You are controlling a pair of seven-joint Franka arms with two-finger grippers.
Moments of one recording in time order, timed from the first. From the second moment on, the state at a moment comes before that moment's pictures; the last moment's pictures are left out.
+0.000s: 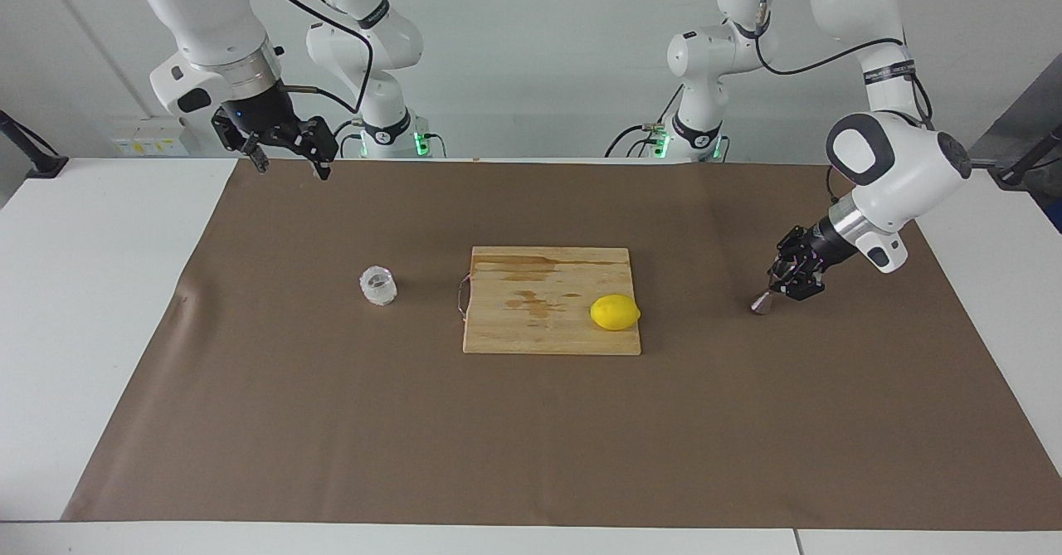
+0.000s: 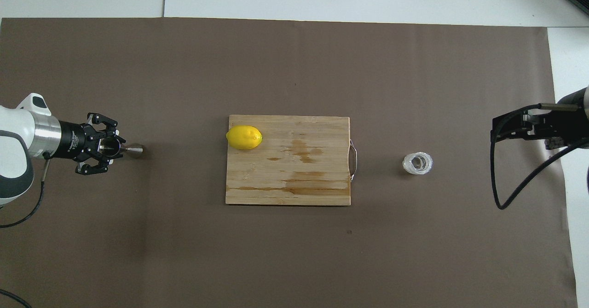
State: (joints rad) left arm 0.13 0.09 -0.06 -2.10 -0.42 2.12 -1.01; right arm 0.05 -0.03 0.00 -1.58 -0.01 1.49 0.20
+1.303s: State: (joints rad) left arm -0.26 0.18 -0.07 -1.70 -0.34 1.92 -1.72; right arm 0.05 -0.03 0.00 -1.58 -0.01 1.49 0.20
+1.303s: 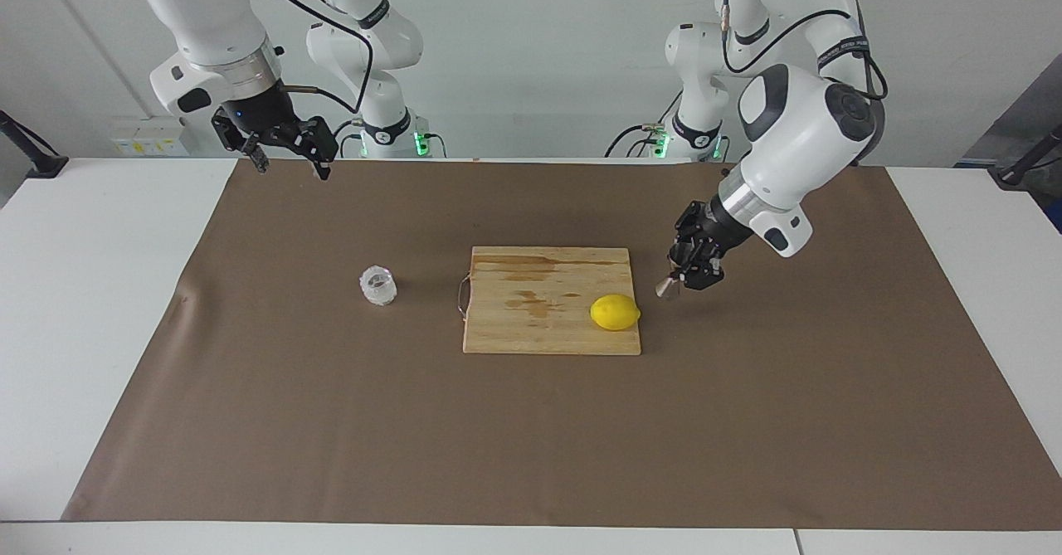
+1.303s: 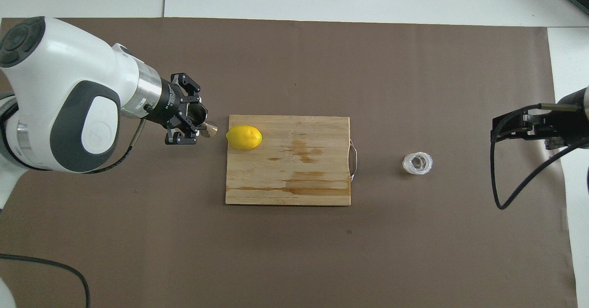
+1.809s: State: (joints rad) left arm -0.47 0.21 -0.08 -1.70 -0.34 2.11 -1.99; right arm 0.05 -0.03 0.00 -1.58 -0.01 1.49 0.20
